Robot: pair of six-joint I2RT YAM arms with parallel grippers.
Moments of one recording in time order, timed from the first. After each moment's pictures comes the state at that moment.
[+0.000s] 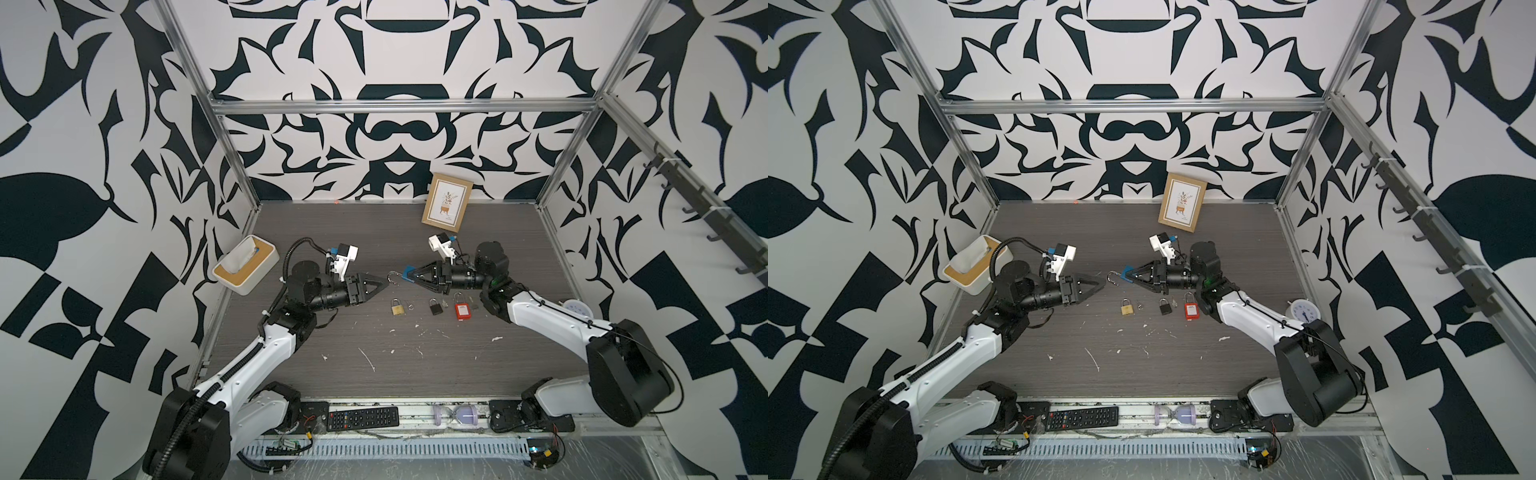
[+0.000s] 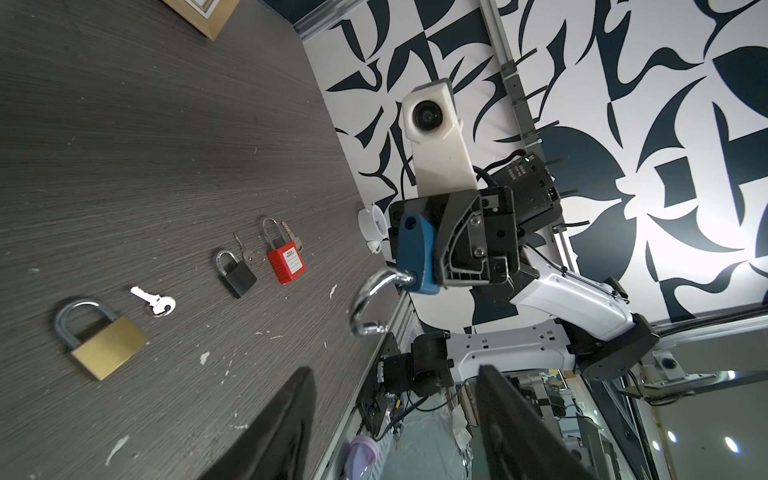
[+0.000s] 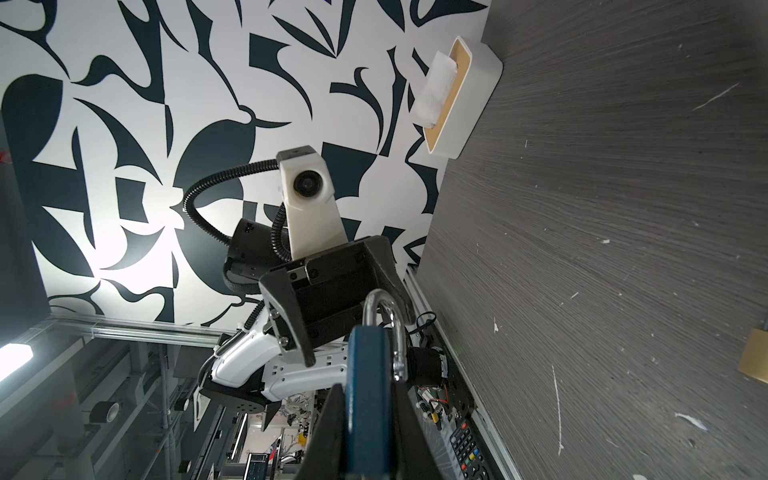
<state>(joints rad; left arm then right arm) -0.42 1.07 0.55 0.34 0.89 -0.97 0.48 1.39 0.75 0.53 -1.02 1.23</state>
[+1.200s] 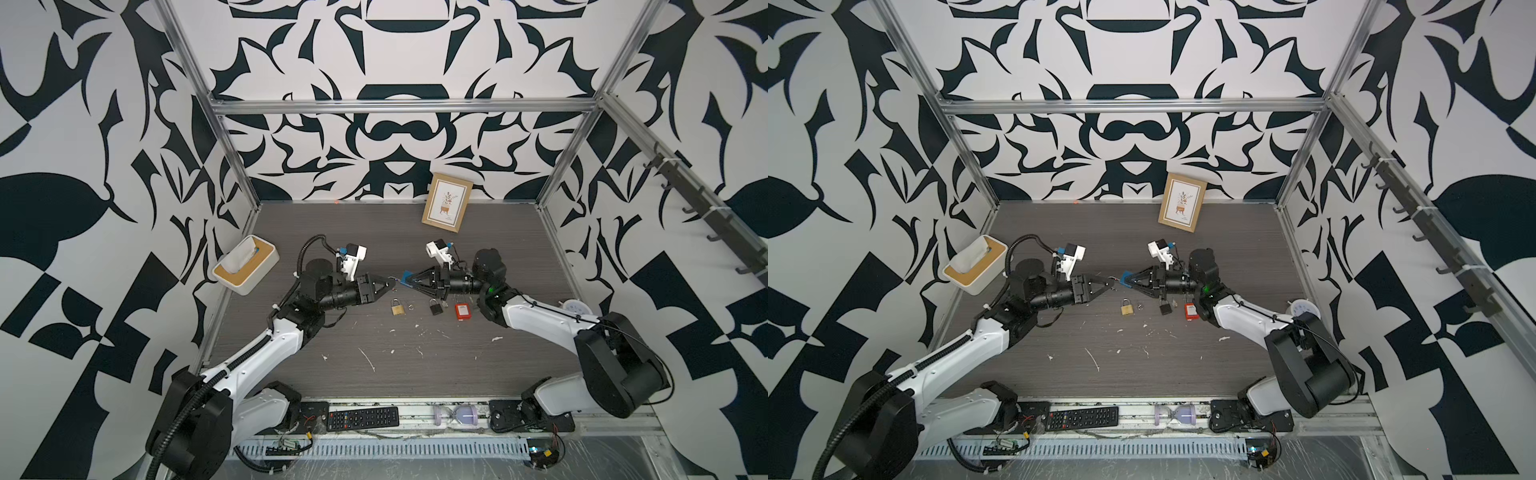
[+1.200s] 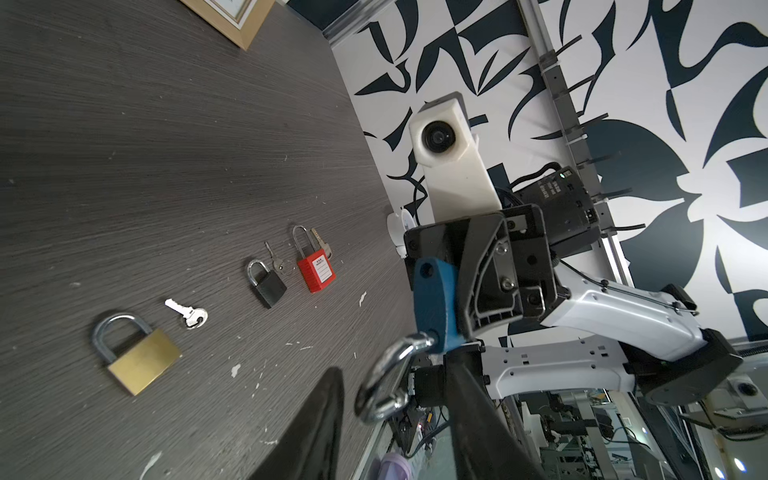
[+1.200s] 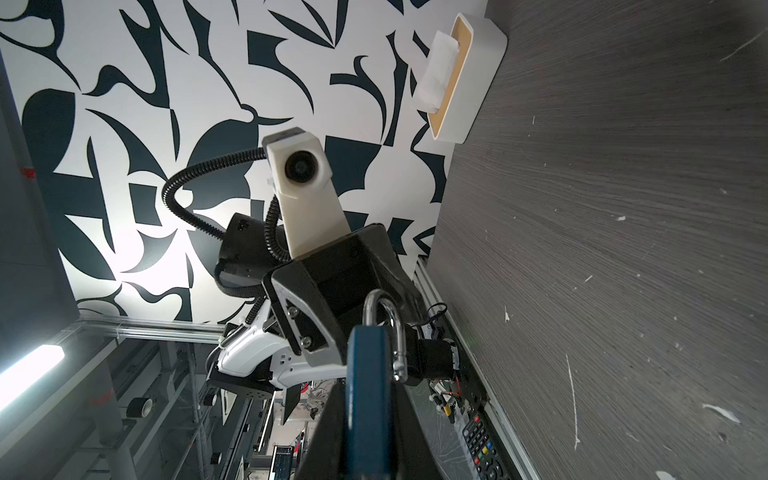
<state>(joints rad) -0.49 1.12 0.59 0.29 0.75 -0.87 0.49 1.44 0.68 0.69 -1.04 1.34</state>
